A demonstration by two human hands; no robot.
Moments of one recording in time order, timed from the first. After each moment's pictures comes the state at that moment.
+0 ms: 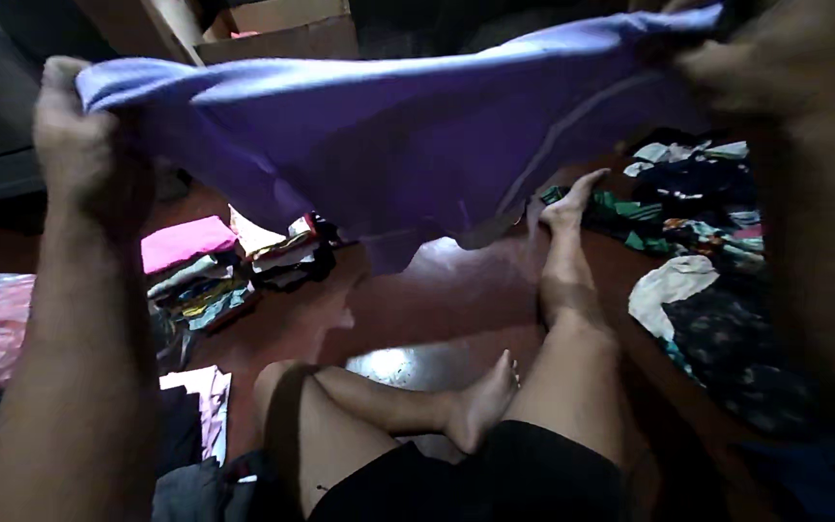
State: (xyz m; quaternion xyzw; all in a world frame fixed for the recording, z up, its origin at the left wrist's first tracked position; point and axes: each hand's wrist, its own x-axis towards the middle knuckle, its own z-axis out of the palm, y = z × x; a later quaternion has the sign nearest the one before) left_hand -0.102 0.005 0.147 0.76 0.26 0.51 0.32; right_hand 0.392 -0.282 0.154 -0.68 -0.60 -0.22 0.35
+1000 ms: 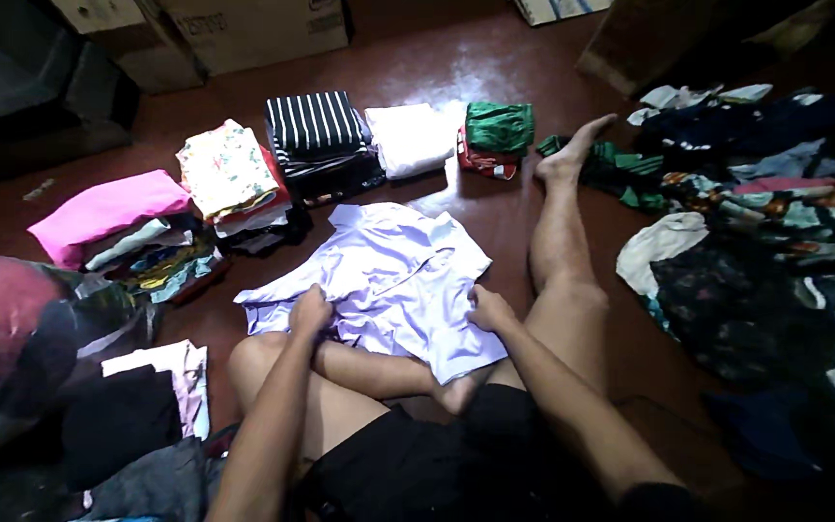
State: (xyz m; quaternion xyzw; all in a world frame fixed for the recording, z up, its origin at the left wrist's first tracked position) left_hand -0.072 -0.048 -0.251 0.77 0.59 -0.11 0.23; right_hand 0.258 -0.293 -0.294 -0.86 -0.35 0.35 0.10
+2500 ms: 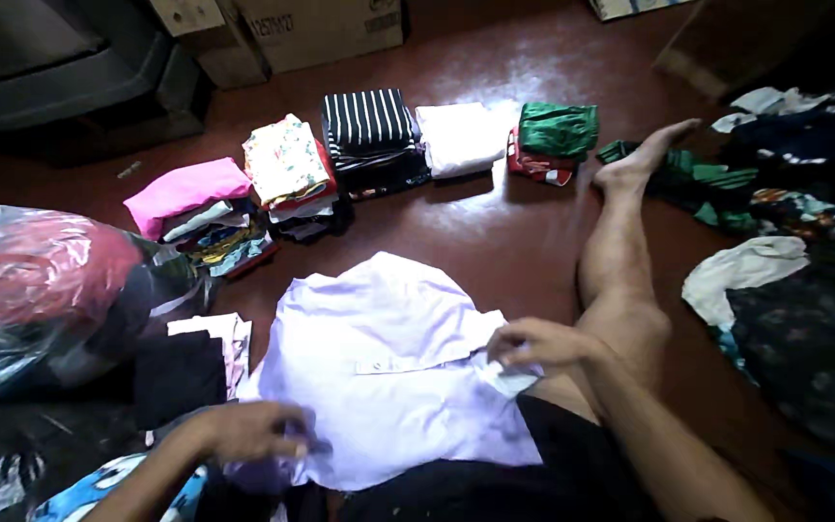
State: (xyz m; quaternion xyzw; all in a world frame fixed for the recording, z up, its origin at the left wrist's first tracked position) left_hand -0.253 -0.147 -0.083 0.75 0.30 -0.41 0.43; right_hand 0.248 -0.320 -0.201 -0.48 -0.65 0.54 0.22
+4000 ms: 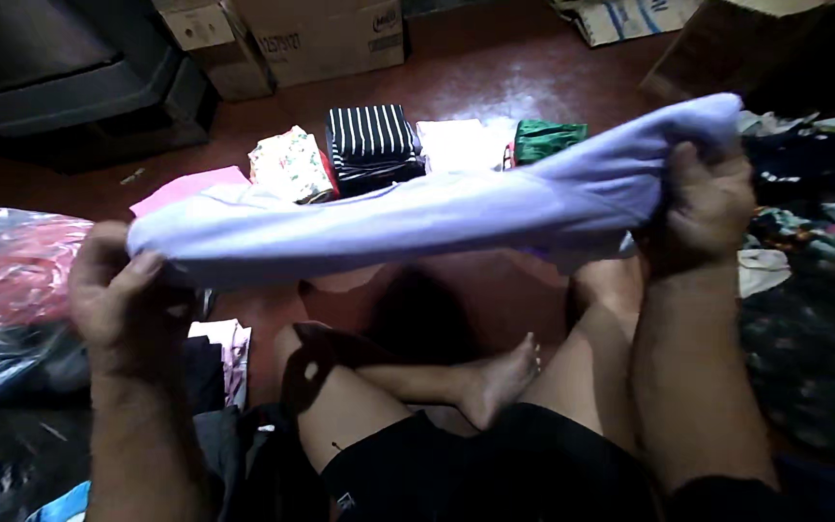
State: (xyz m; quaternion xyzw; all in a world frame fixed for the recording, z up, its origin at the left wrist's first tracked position) left_hand -0.214 -0.068 0.018 0.71 0.15 0.51 0.46; right_hand 0.300 -0.270 -0.005 -0.44 -0.49 0.12 0.74
